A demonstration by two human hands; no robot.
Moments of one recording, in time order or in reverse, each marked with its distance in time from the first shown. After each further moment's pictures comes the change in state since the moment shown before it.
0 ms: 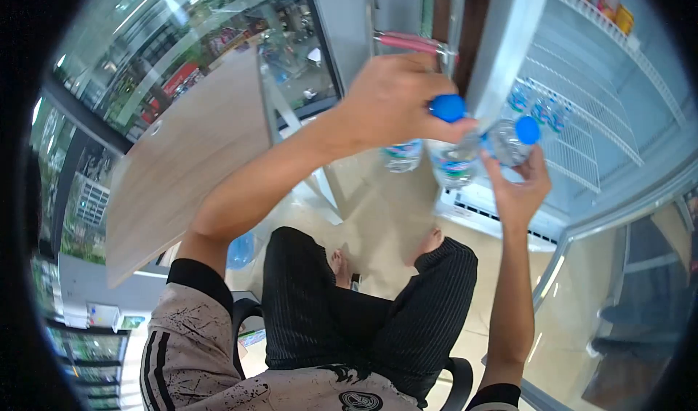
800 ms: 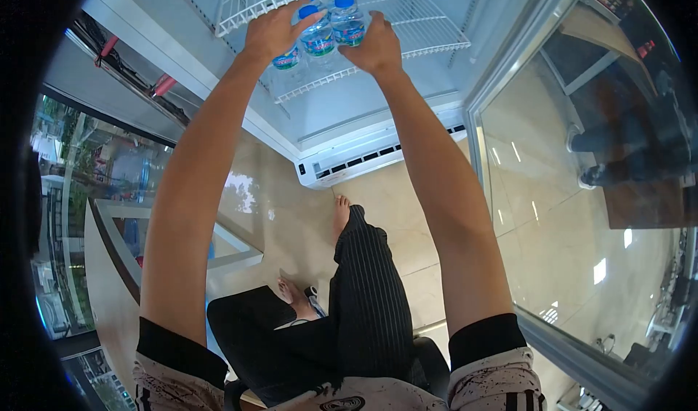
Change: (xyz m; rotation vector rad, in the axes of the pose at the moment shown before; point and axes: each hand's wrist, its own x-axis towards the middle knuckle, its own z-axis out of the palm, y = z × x) left_hand 0.069 -0.050 0.368 0.152 -0.486 -0.264; right_hand 0.093 0.255 -0.115 -0.682 0.100 0.267
